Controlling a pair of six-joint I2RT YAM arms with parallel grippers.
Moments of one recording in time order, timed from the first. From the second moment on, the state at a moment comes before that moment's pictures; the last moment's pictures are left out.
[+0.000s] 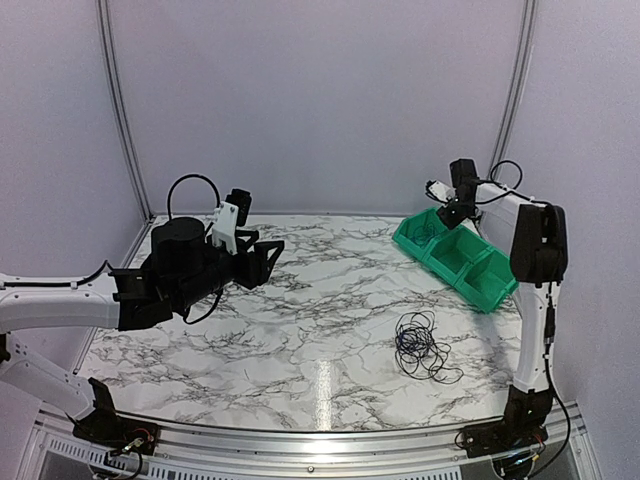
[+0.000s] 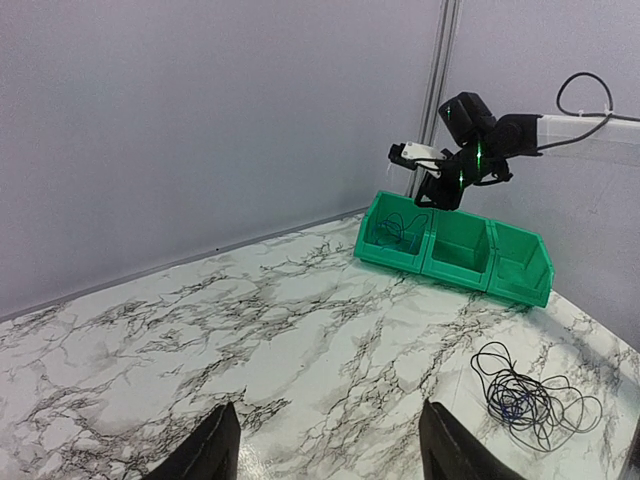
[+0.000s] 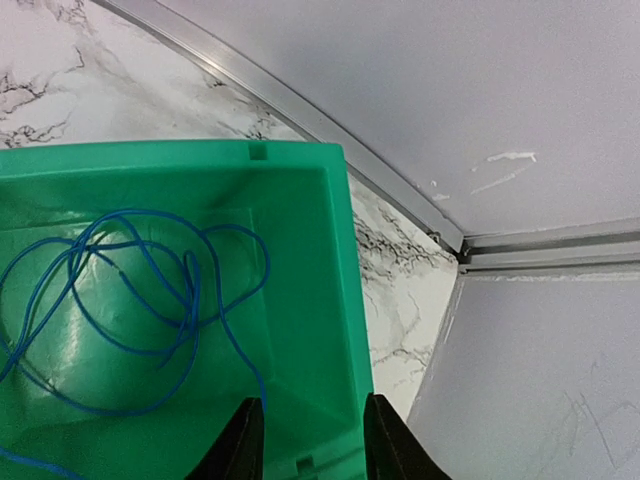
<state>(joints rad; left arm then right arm) -0.96 1.28 0.83 0.29 -0.32 -0.16 0.05 2.30 2.01 -0.54 0.18 -0.62</state>
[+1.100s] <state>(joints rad) -0.96 1.42 0.84 0.25 -0.23 -0.16 0.37 1.41 0.92 -0.58 -0.31 -0.83</state>
